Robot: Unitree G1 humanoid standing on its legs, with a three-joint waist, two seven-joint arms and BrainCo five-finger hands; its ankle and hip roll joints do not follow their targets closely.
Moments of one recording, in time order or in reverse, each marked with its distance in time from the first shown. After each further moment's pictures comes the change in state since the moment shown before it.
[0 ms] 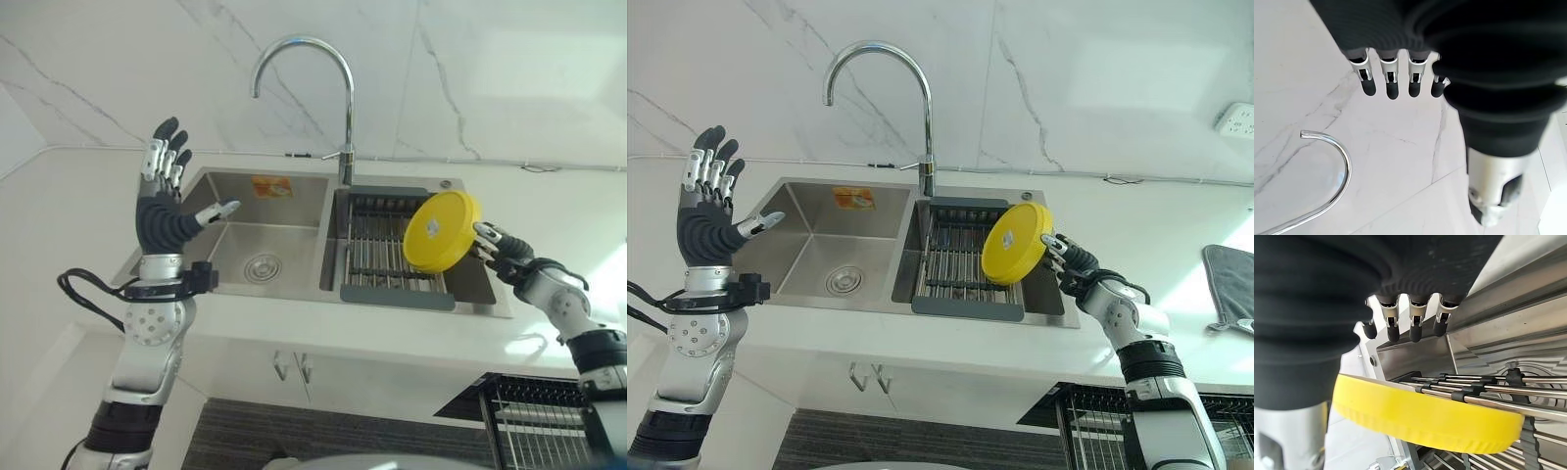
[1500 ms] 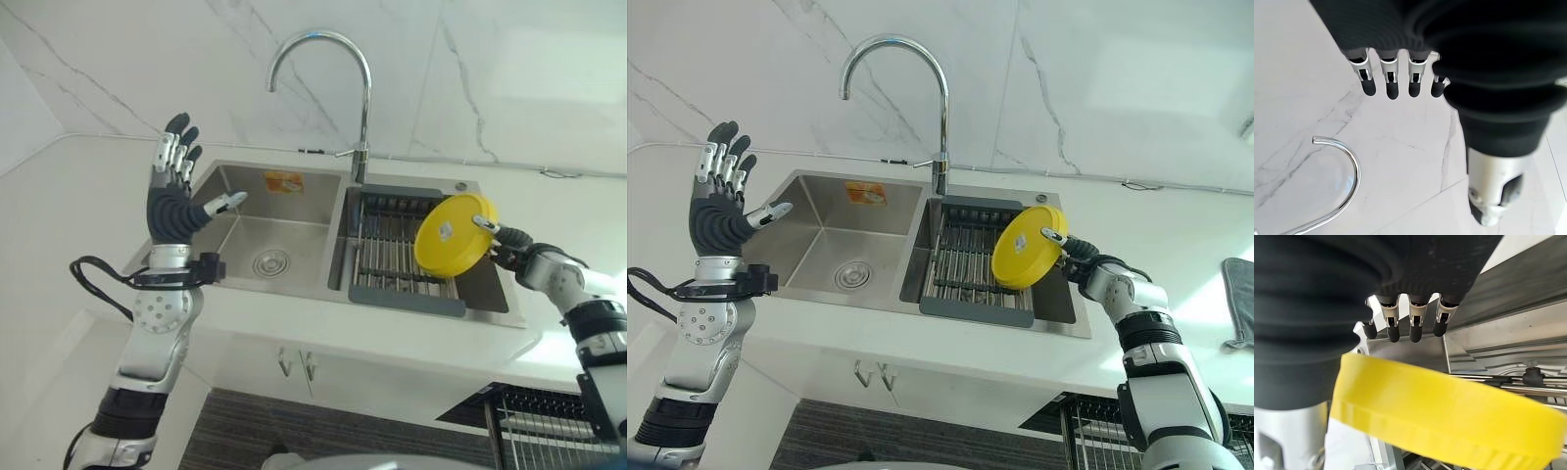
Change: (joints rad) left arm -0.058 0.011 -0.040 0.028 -0.035 0.039 0.008; right arm -0.181 -0.025 0.080 0.225 -0.043 0.043 0.018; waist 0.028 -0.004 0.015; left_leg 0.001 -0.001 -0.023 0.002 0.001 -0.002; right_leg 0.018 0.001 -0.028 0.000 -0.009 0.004
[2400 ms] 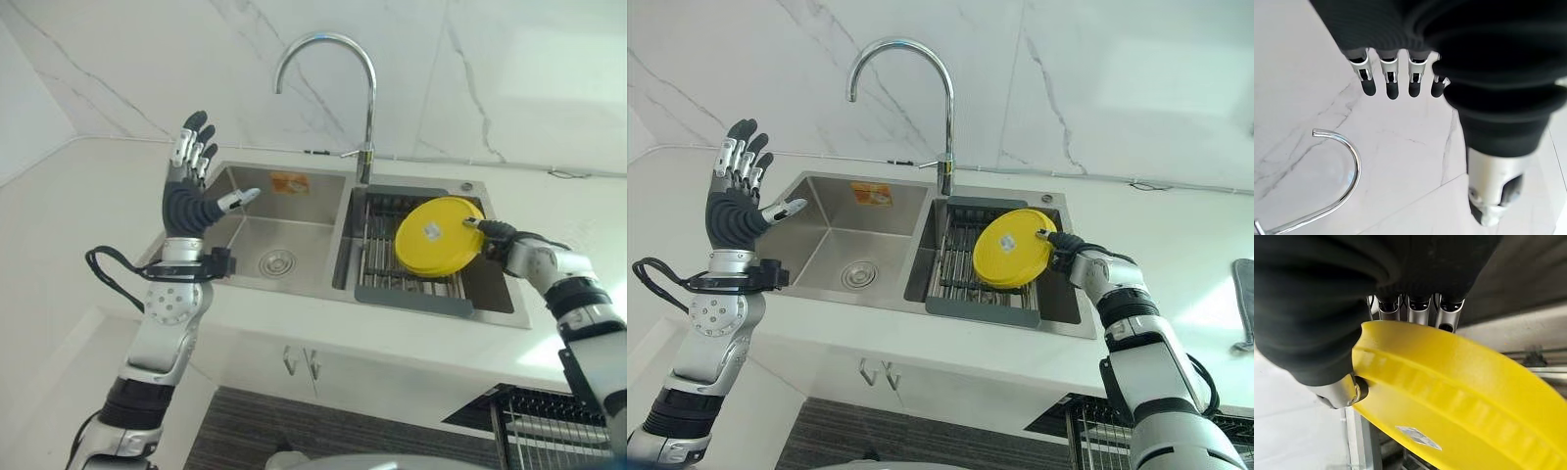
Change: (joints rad) left arm -0.047 0.000 -0.048 0.008 -0.009 0.038 -0.001; right arm -0.144 0.051 0.127 0.158 -0.053 0.001 -0.062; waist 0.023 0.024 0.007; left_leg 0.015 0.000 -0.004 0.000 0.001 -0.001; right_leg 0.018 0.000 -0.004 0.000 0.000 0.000
